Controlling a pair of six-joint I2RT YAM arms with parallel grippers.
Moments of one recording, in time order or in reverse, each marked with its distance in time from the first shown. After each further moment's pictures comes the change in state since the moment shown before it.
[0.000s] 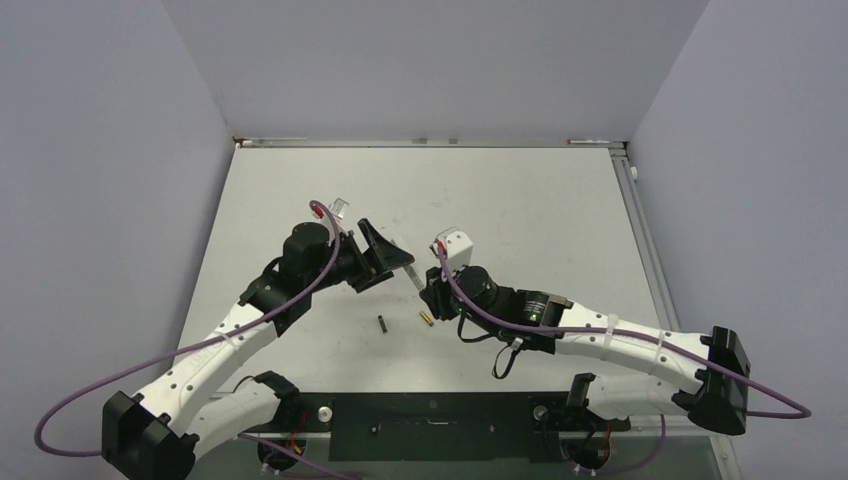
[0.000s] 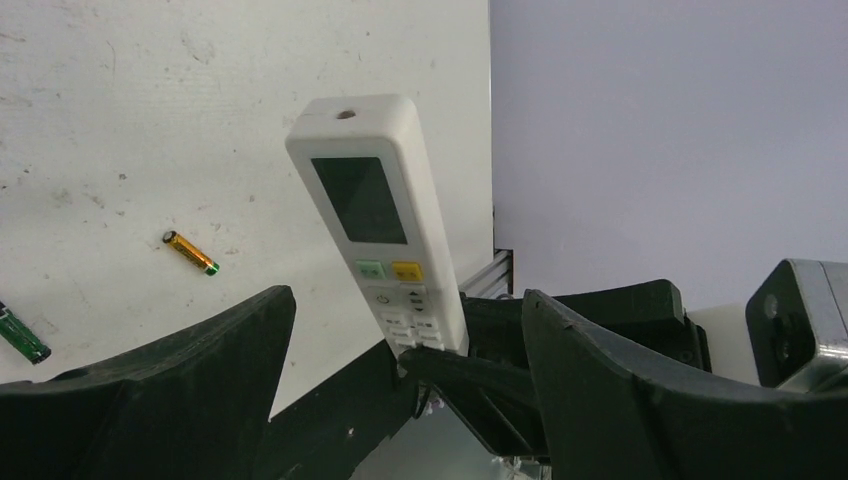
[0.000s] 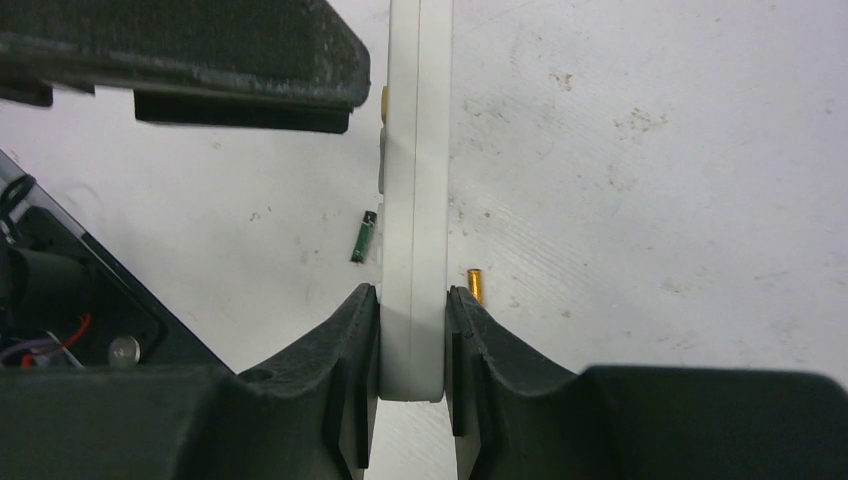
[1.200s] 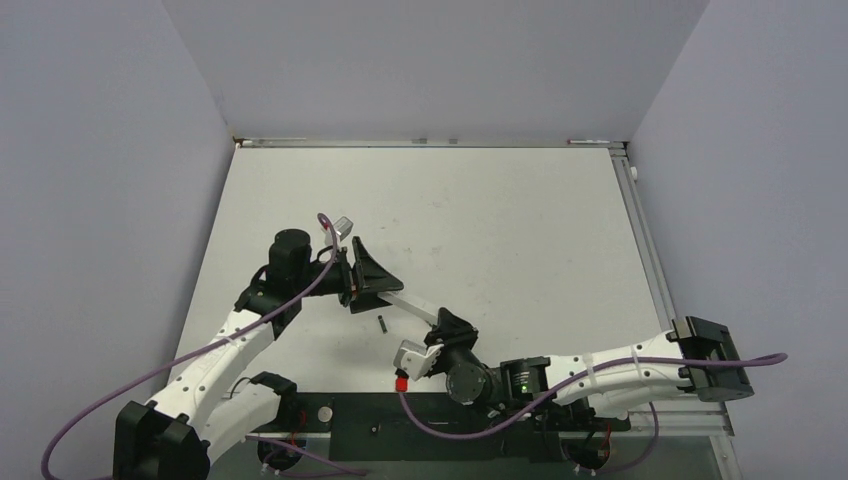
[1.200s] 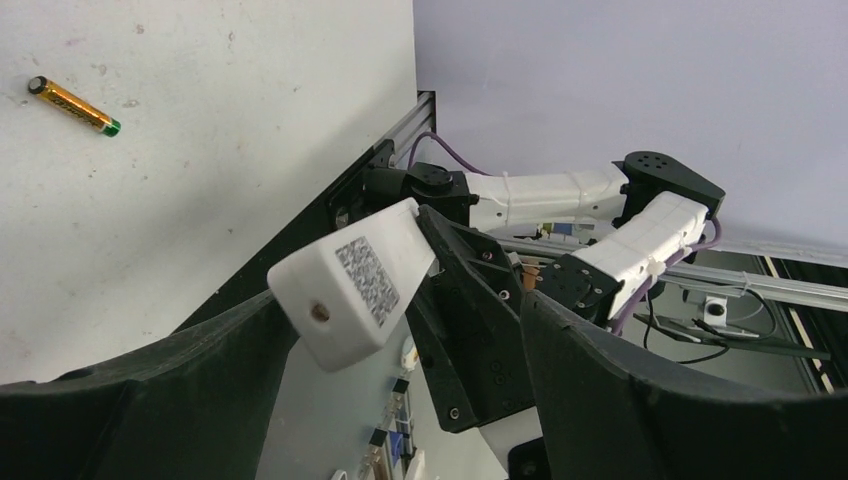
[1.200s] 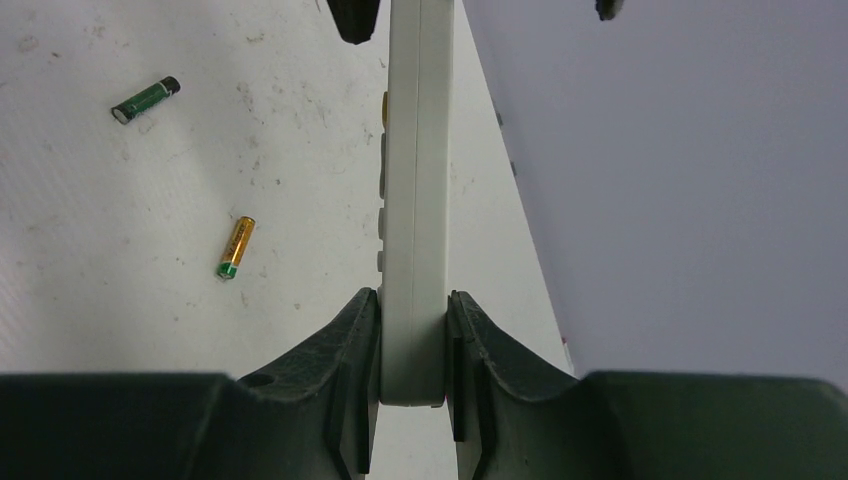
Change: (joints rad) left arm 0.189 -0.022 -0.140 0.066 0.552 -0.023; right arm 0.457 0.009 -0.277 0.359 0.618 -0.987
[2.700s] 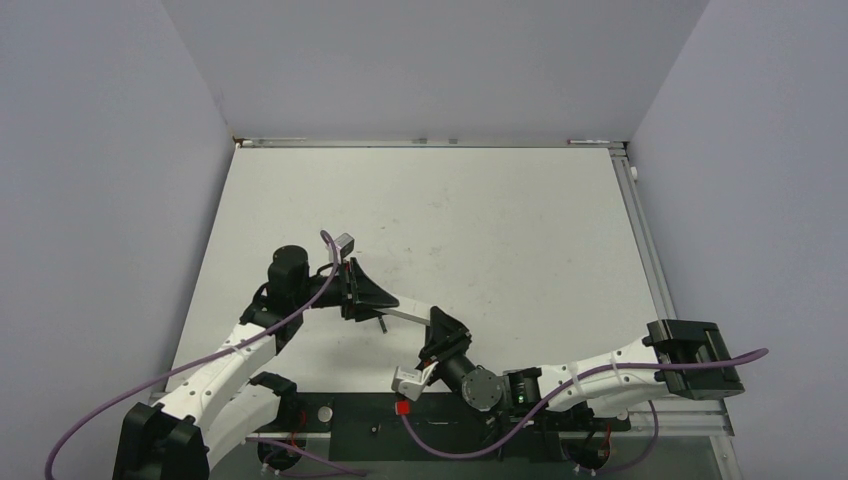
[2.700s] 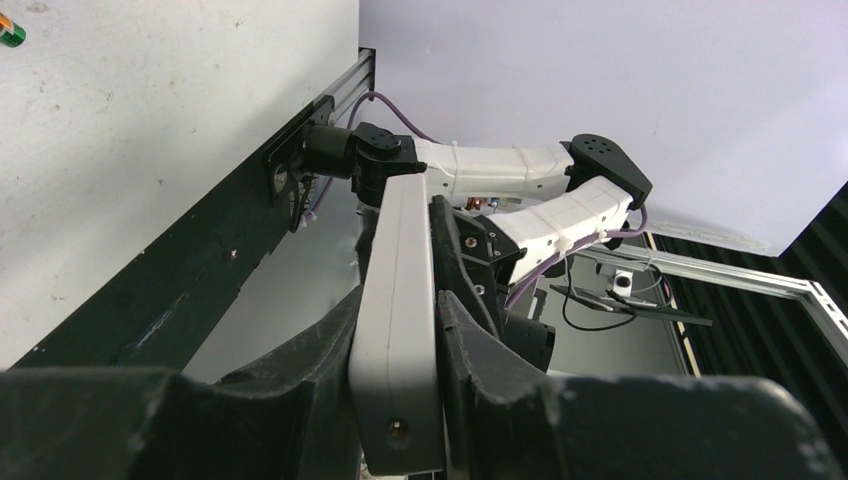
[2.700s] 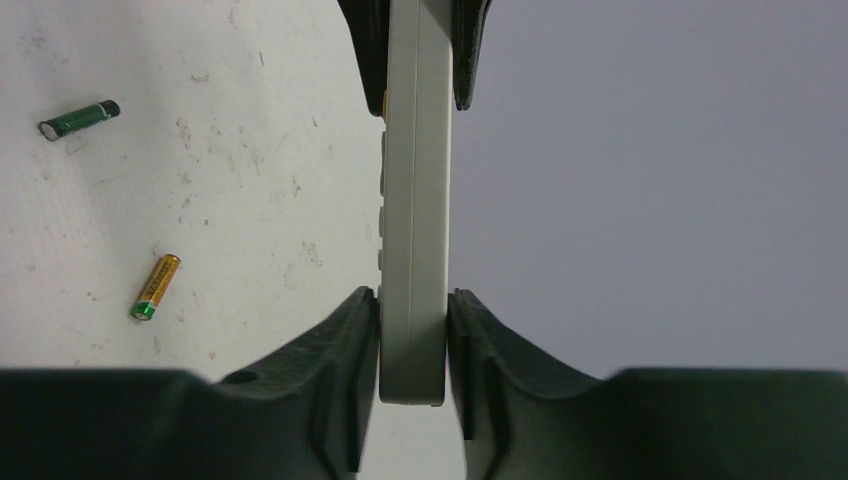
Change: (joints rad) left arm 0.006 -0.036 -0.175 0.259 0.120 -0.272; right arm 0.040 0.066 -0.171 0.549 -0.026 -0.519
